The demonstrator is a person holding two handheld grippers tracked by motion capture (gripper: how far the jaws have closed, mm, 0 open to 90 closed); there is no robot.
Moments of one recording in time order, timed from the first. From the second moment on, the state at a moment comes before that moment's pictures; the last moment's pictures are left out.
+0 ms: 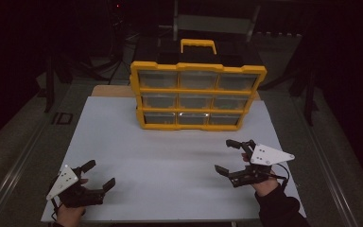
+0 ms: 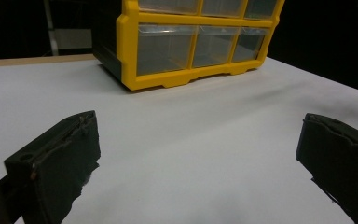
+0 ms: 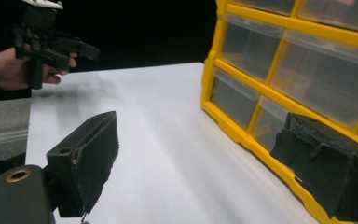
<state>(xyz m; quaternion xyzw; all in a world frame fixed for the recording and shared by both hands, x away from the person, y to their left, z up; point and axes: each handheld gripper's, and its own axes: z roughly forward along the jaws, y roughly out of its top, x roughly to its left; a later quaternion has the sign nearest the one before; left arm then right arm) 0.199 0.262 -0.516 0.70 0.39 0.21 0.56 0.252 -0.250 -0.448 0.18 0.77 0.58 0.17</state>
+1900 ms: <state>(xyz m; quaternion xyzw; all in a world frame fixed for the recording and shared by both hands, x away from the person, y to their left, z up) 0.199 0.262 -0.516 0.70 0.38 0.20 0.56 0.246 -0.294 -0.539 0.28 0.80 0.50 0.18</state>
